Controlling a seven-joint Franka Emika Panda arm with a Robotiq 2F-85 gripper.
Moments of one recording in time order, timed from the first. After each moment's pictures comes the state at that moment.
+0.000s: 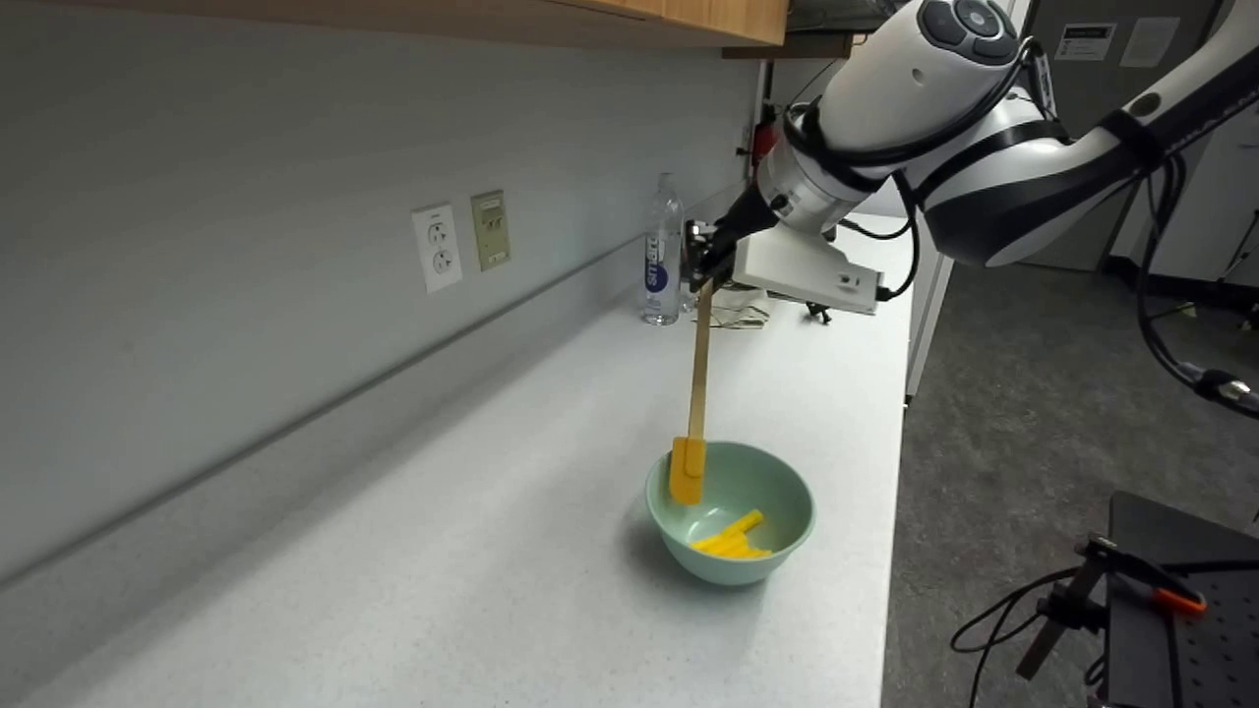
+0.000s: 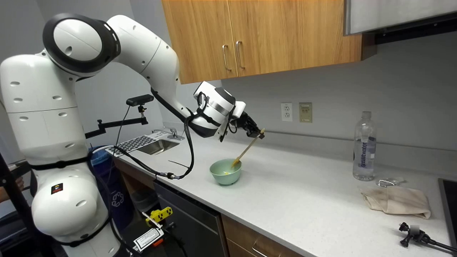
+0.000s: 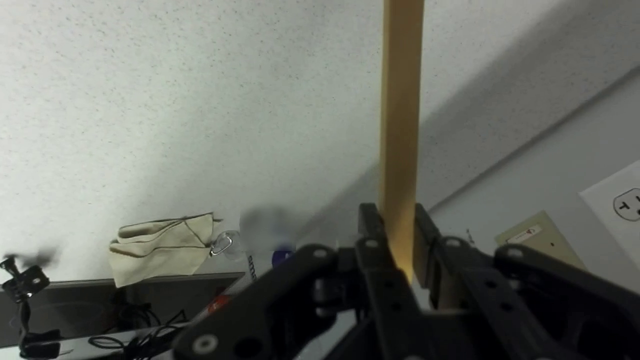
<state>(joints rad) 0.05 0.13 -0.02 -2.19 -1.24 2.91 1.93</state>
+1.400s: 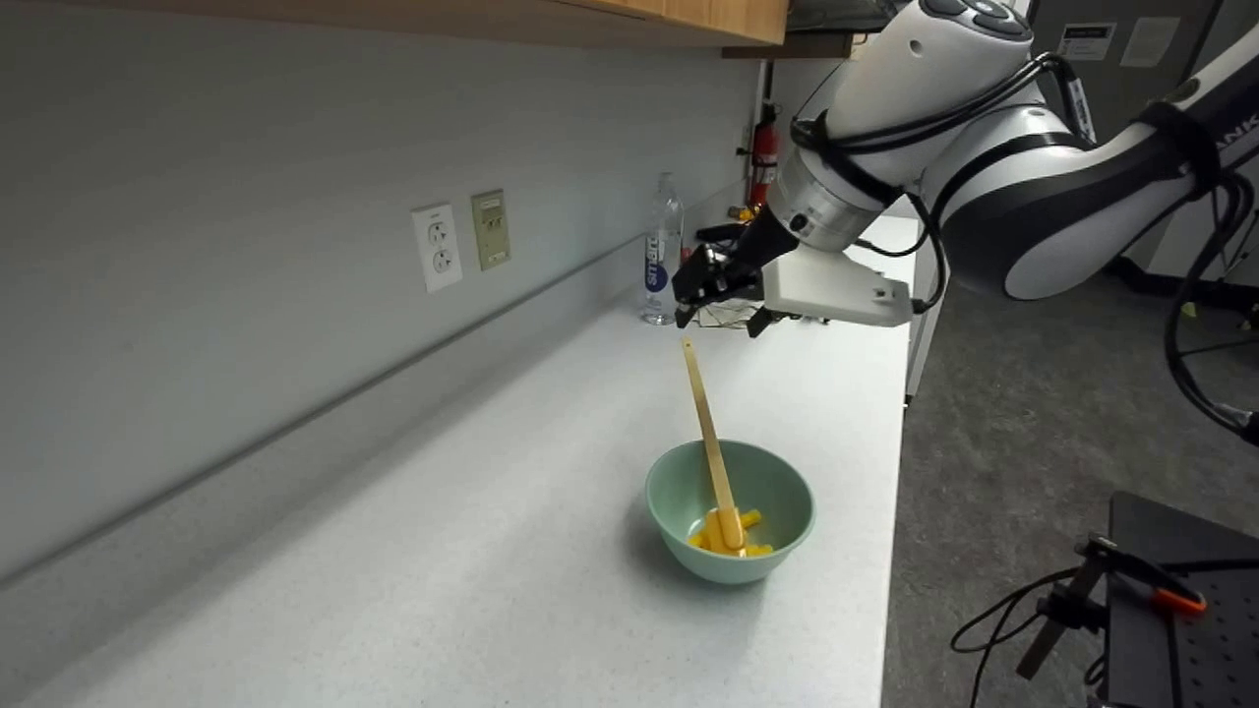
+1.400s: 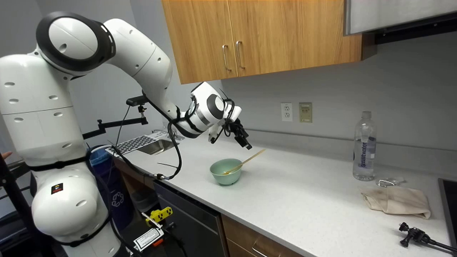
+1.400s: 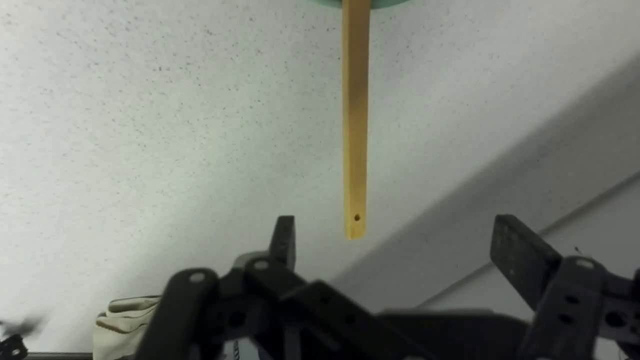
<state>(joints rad) 0.06 0.09 0.05 -2.32 -0.74 2.93 1.43</state>
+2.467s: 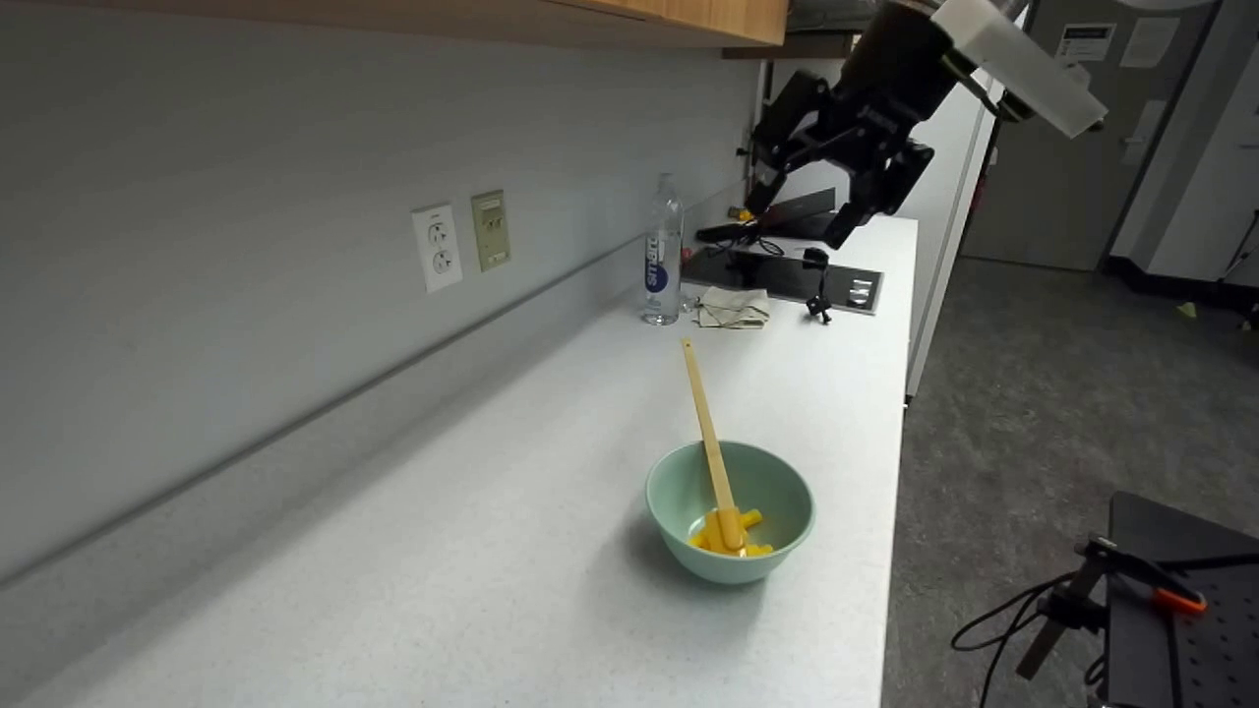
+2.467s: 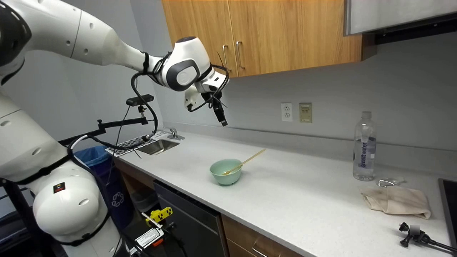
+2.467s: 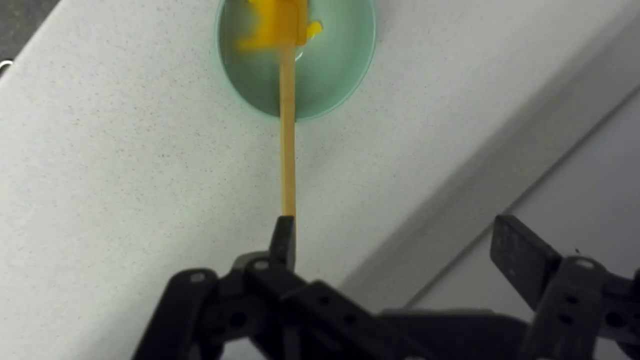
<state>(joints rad) 0.09 -0.32 0.08 -2.37 0.27 2.48 0.54</state>
